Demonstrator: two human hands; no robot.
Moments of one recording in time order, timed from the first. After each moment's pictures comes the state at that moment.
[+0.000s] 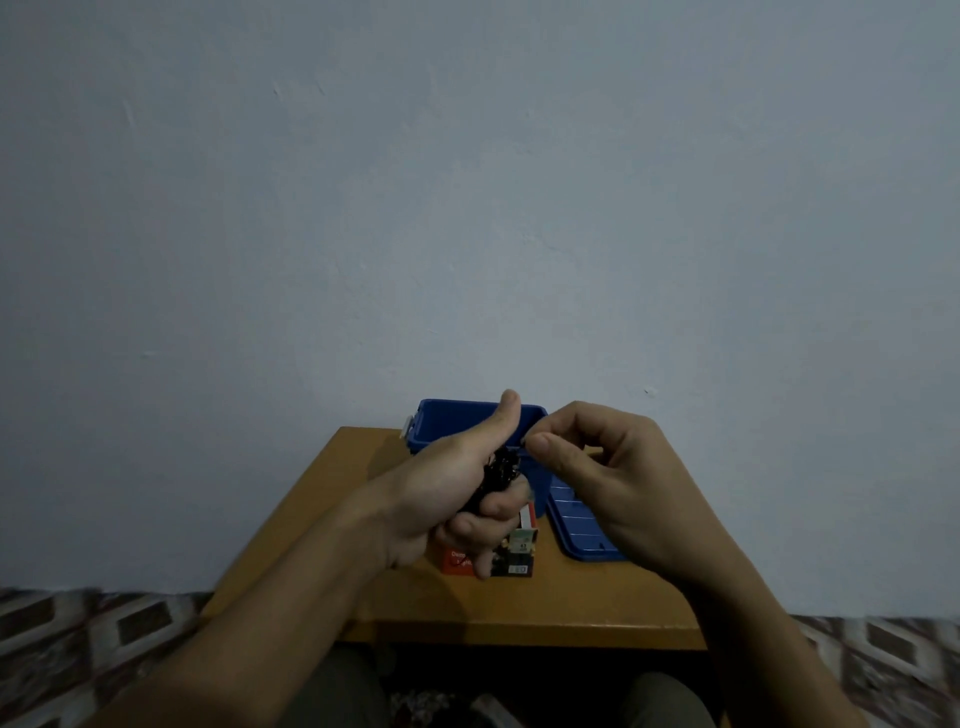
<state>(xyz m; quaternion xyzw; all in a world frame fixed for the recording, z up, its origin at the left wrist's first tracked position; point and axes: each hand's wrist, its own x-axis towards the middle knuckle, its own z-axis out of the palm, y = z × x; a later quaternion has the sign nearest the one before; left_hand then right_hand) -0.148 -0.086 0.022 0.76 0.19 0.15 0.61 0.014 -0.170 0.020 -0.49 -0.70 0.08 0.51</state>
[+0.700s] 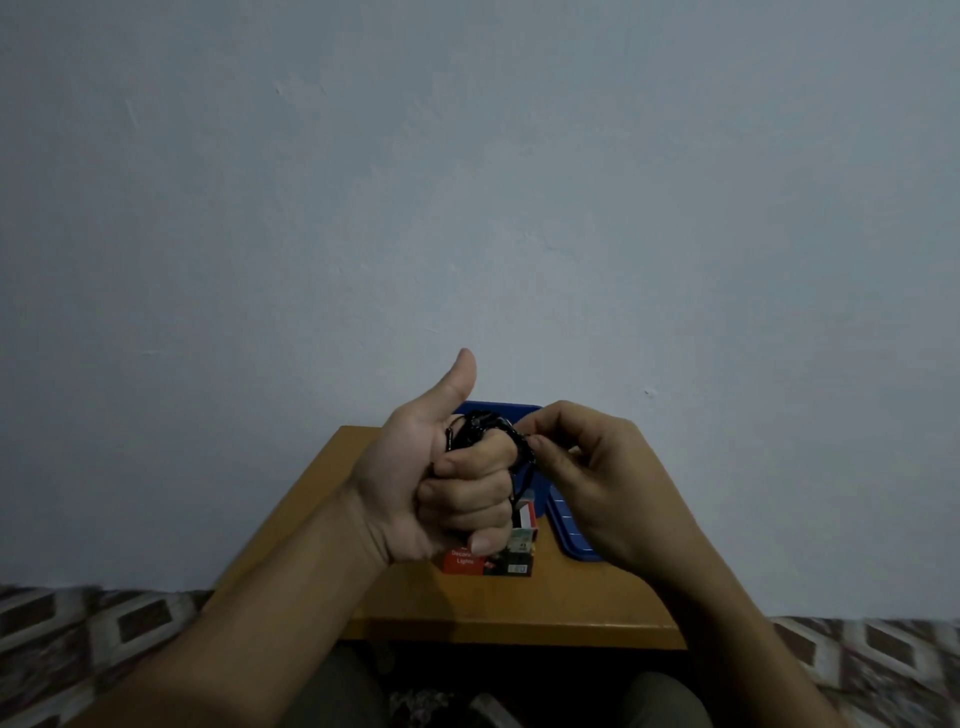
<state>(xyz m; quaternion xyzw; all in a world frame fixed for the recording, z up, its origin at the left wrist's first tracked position) -0.151 -0.069 0.019 0.55 -0.10 0.07 0.83 0.008 -0.161 0.014 -0.54 -0.69 0.03 0.48</state>
